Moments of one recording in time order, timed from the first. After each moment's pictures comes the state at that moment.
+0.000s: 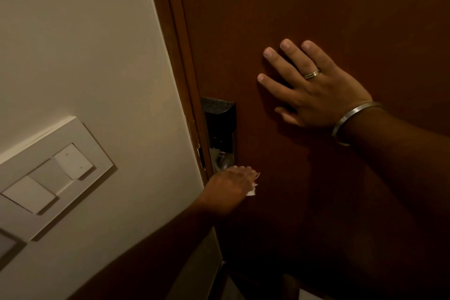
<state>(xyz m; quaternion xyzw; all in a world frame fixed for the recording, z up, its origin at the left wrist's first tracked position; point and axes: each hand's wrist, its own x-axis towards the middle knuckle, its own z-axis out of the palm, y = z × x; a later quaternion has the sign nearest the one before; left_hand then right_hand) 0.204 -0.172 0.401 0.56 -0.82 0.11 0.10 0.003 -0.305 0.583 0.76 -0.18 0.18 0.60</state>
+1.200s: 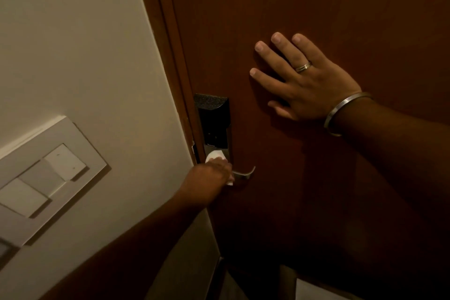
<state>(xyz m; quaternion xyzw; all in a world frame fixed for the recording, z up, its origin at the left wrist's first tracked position) 0.227 -0.168 0.422 0.61 -0.78 0.11 0.04 -0.001 -0.306 0.579 0.78 -0.19 0.16 0.58</state>
